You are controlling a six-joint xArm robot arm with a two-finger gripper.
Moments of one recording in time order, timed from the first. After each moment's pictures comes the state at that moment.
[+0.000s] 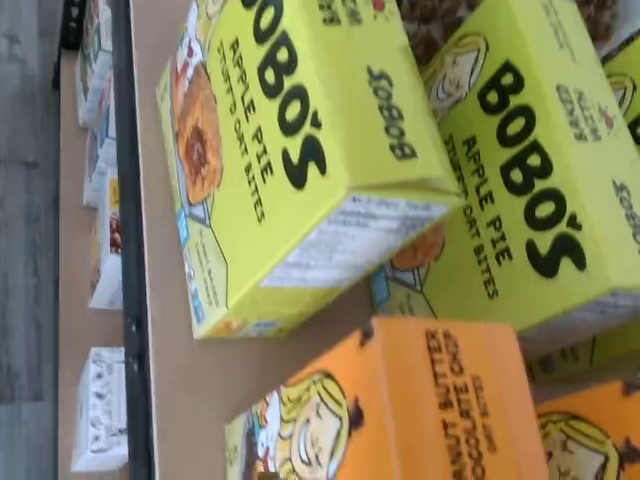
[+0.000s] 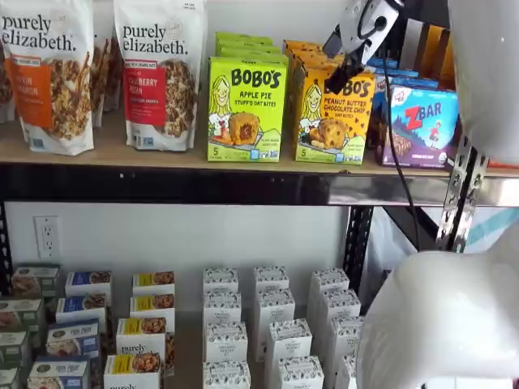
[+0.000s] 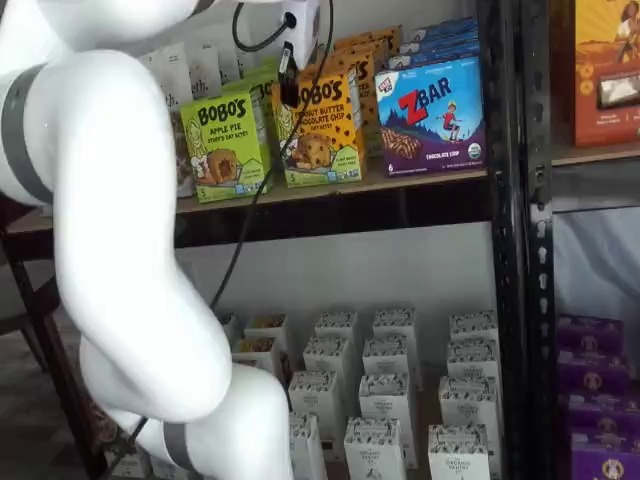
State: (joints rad) arm -0.19 -0.42 -1.21 0.51 1.25 -1.72
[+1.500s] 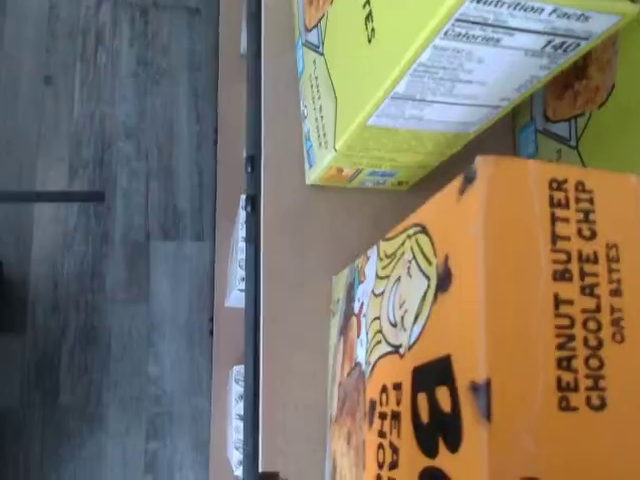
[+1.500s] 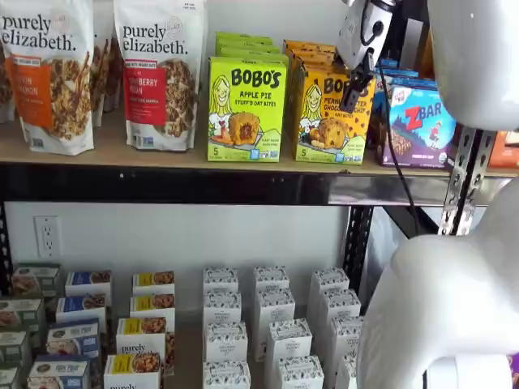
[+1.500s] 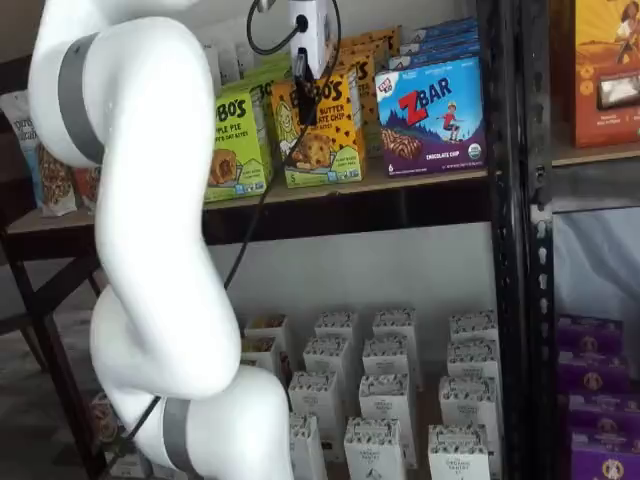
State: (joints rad) arm -0.14 -0.24 -1.43 0.24 1.48 -1.68
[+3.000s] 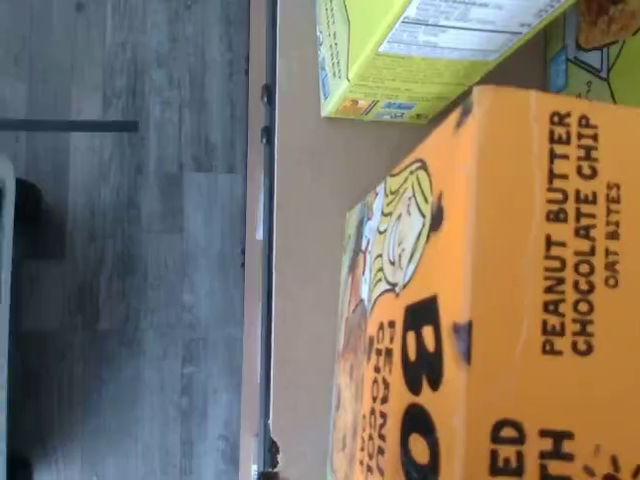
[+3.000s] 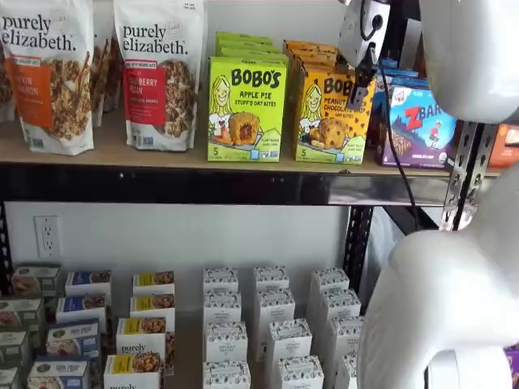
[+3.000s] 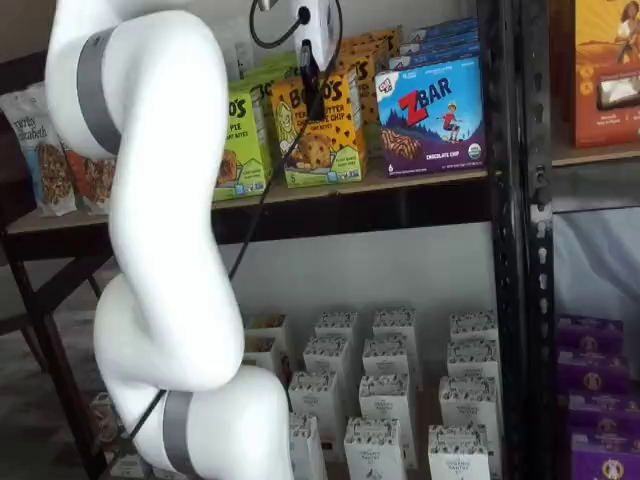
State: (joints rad) arm -0.10 -0.16 -1.54 0.12 1.57 -1.65
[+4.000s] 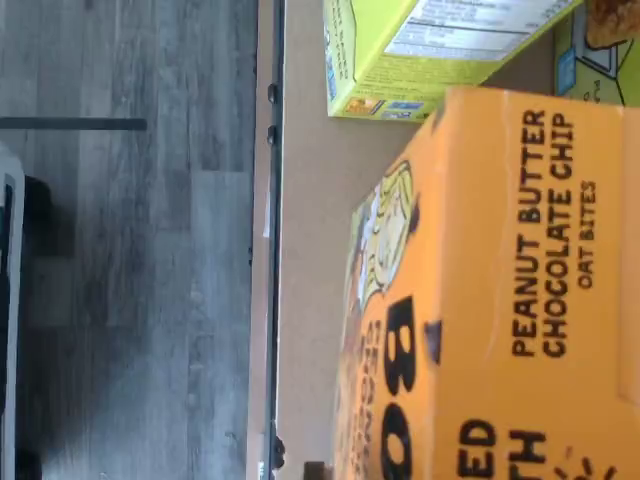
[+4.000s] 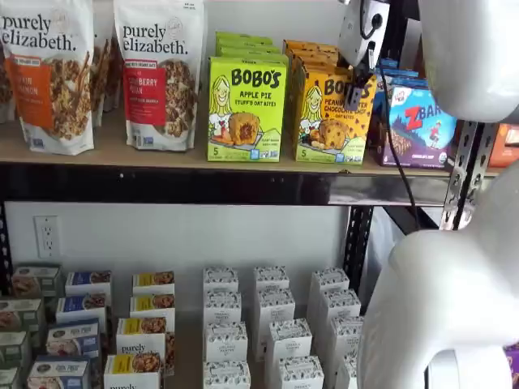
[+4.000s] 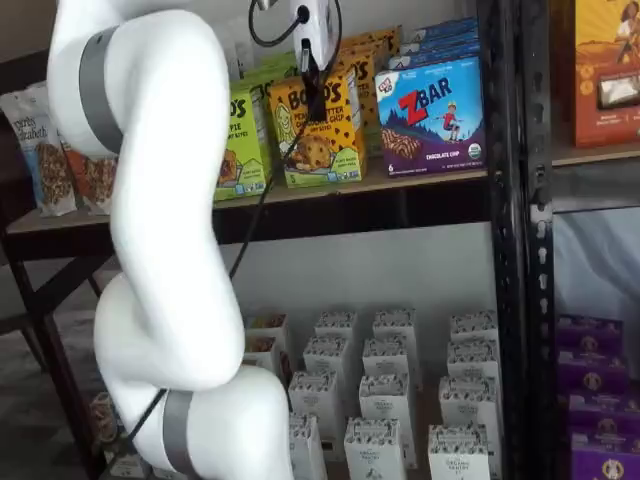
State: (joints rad) arm -0.10 -0.16 -1.55 0.12 1.58 -1.65
